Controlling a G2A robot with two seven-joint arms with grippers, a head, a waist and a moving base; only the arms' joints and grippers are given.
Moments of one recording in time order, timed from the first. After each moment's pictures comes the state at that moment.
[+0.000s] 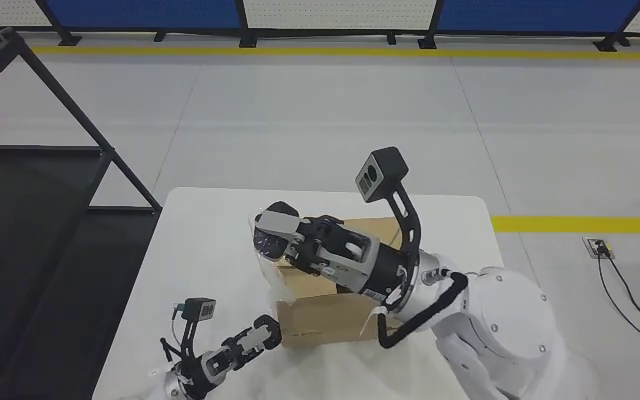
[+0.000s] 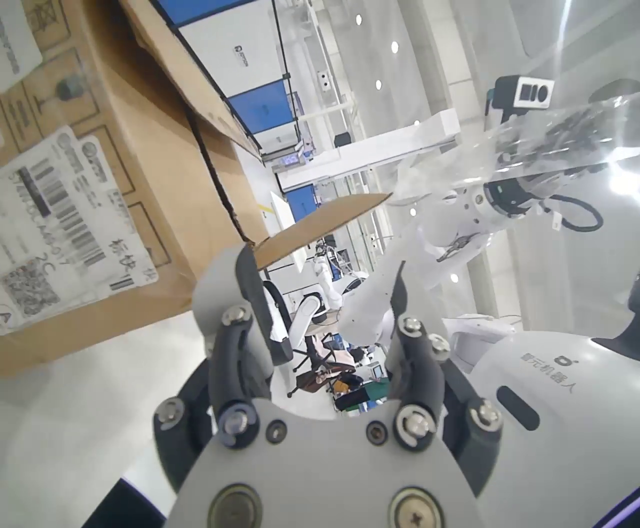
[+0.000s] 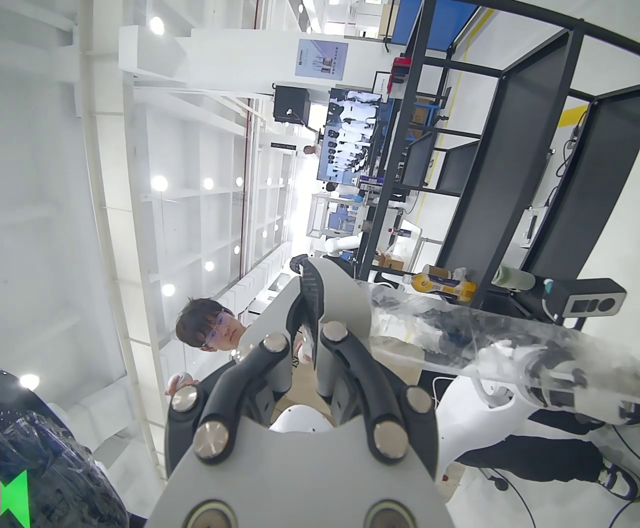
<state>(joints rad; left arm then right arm) 1.51 -1.21 -1.54 -1.80 -0.34 -0.48 -0.92 -0.70 -1.30 1.06 -2.09 0.61 0.45 0.39</state>
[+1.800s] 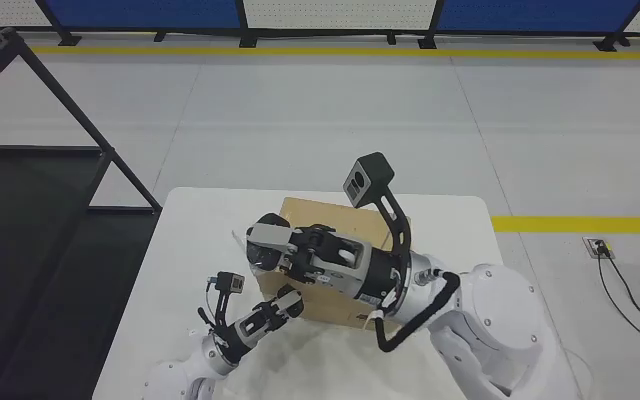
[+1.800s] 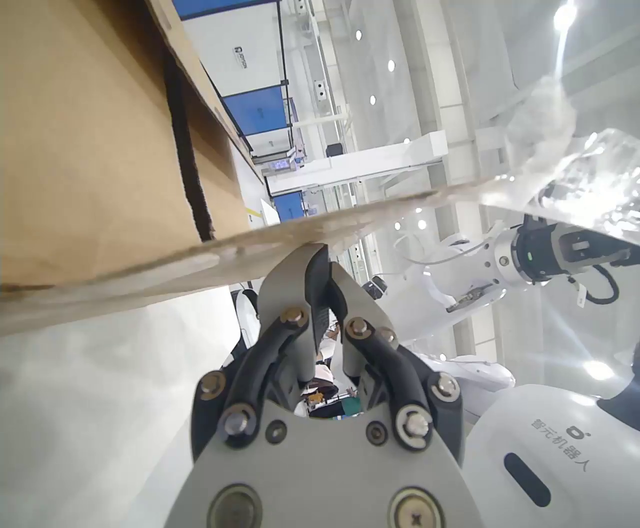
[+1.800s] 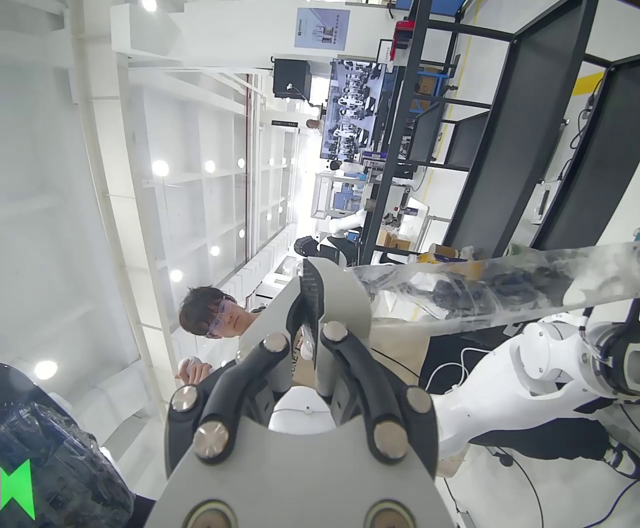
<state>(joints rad) 1.31 -1.20 -1.35 -1.65 -0.37 -0.43 -0.72 -0.70 -1.32 1.05 -2.06 0.61 0.44 0.47</state>
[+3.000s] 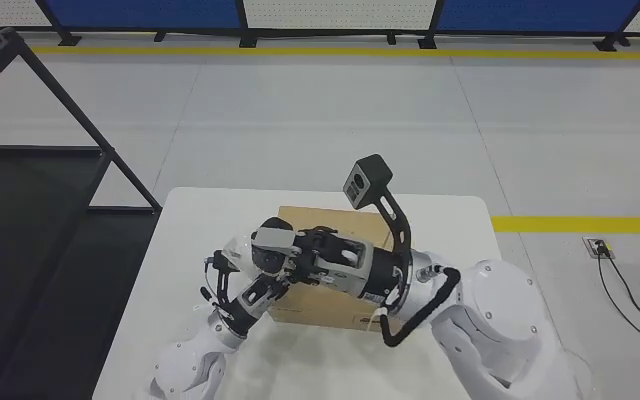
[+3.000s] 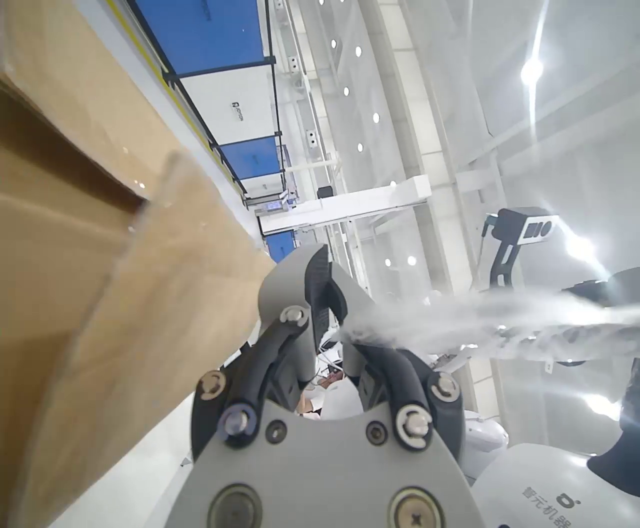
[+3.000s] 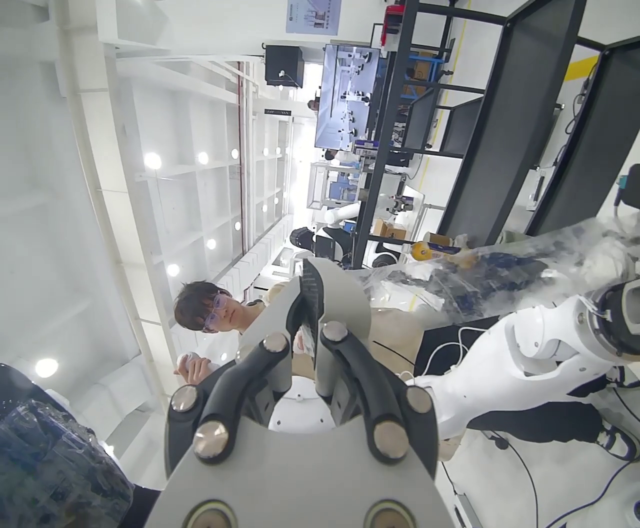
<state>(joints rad) 1.20 -1.22 -1.30 -1.63 -0.38 -0.37 -0.55 -0.71 -1.32 1.08 -2.04 0.62 0.43 0.53</state>
